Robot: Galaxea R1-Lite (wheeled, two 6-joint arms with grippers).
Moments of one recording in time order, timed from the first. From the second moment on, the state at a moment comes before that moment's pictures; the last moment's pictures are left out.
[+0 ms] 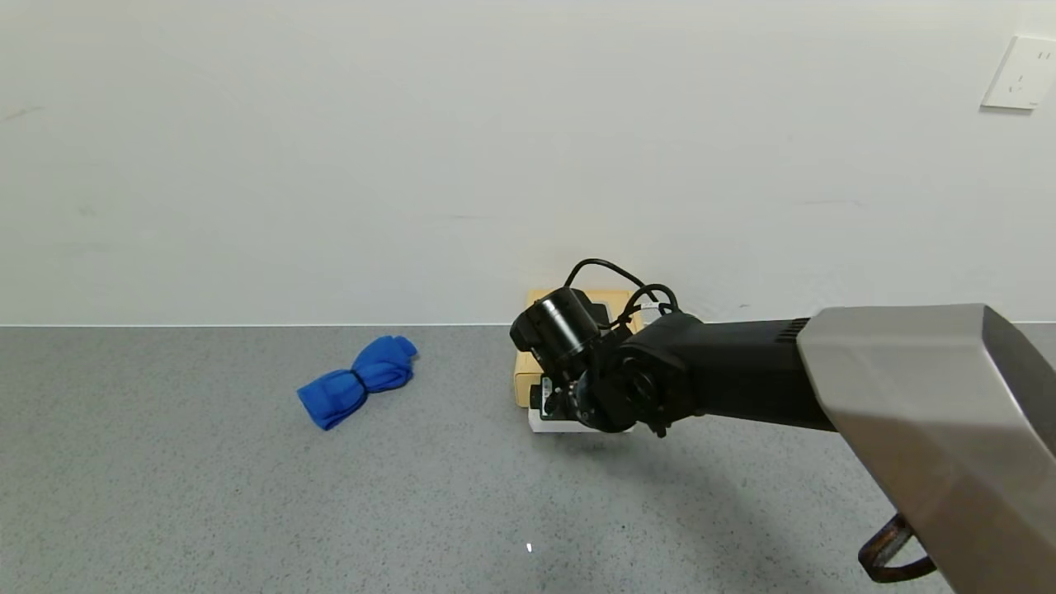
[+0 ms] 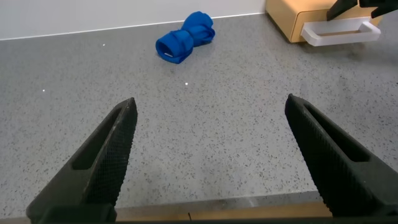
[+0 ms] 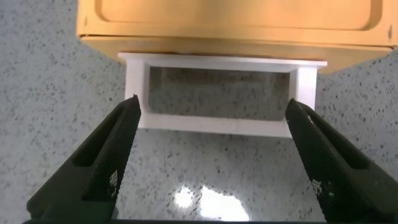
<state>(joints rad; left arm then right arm) 0.00 0.00 0.00 0.00 -0.02 0.04 0.77 2.39 -1.94 0.42 -0.46 0.60</state>
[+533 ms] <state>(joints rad) 0.00 0.00 0.00 0.00 -0.02 0.04 0.75 2.44 -1.97 0.41 -0.45 0.58</state>
